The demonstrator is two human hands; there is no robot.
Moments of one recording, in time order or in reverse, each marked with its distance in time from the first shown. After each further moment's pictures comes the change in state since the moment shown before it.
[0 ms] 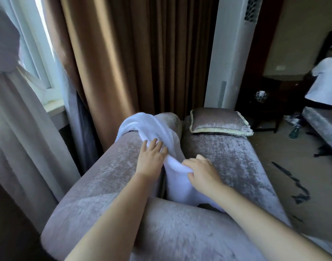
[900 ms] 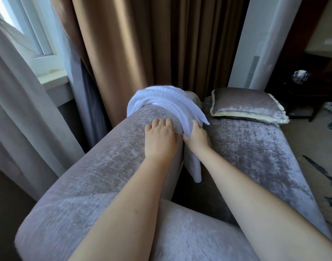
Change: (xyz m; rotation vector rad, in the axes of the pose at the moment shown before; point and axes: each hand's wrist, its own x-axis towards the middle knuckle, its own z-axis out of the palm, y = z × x) left_hand 0.028 -0.002 0.048 -0.242 0.053 -0.361; right_hand 0.144 0.032 0.116 0.321 -0.058 0.540
